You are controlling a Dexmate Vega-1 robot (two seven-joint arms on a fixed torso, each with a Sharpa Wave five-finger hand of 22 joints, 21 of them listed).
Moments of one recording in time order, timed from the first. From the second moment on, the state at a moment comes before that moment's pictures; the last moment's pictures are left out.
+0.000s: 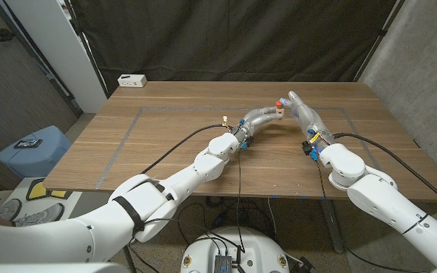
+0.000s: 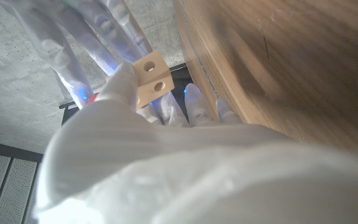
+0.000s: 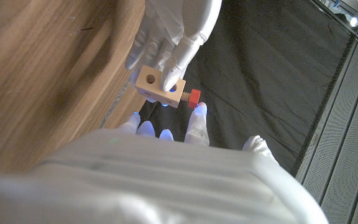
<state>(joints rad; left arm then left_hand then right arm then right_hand) 0.48 -0.02 0.73 -0.71 -0.38 -0.44 -0.17 0.96 0.08 0.32 -0.16 0.20 0.81 -0.18 0.20 0.19 0.79 -0.21 0.21 0.46 0.46 -0.04 0.20 0.18 0.12 0.16 0.20 0.18 -1.20 -0.76 -0.28 -2.01 0.47 -0.04 -0.31 0.16 0.10 0.12 -0.01 0.22 0.51 -0.09 0.19 0.18 -0.17 -0.01 0.19 0.18 -0.17 0.13 0.20 0.20 -0.08 0.15 0.19 0.17</state>
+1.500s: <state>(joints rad) 0.46 -0.03 0.72 -0.69 -0.38 -0.44 -0.18 0.97 0.08 0.31 -0.16 0.20 0.80 -0.18 0.20 0.19 0.79 -0.22 0.21 0.46 0.45 -0.05 0.20 0.18 0.12 0.16 0.20 0.18 -1.19 -0.74 -0.26 -1.98 0.46 -0.01 -0.33 0.16 0.10 0.12 -0.01 0.22 0.48 -0.10 0.18 0.18 -0.17 0.00 0.19 0.18 -0.17 0.13 0.20 0.20 -0.08 0.15 0.19 0.17</state>
